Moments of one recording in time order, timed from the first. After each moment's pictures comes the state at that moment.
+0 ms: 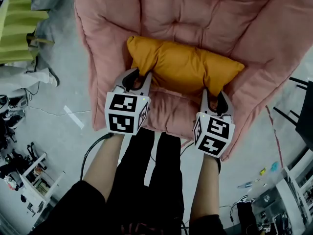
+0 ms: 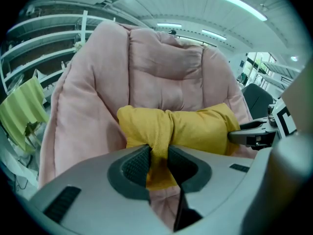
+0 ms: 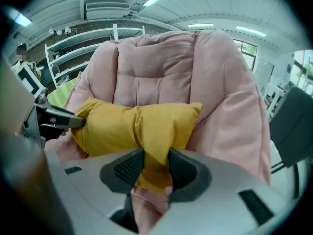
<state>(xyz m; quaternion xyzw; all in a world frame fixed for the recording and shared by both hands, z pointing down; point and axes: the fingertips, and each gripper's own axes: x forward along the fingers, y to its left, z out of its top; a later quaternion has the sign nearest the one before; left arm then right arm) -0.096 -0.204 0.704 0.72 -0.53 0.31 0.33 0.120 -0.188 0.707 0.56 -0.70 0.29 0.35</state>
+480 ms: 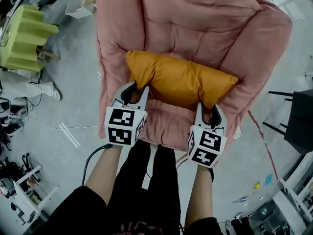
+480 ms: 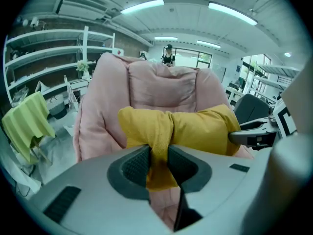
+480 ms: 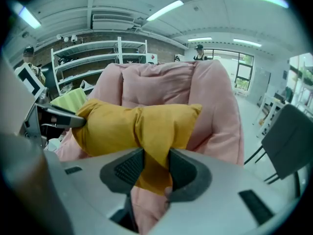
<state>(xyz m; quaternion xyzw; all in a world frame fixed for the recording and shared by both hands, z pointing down) -0.111 -0.221 0.596 0.74 -0.56 0.27 0.27 0.105 -0.205 0.602 0.58 -0.72 0.24 0.31</state>
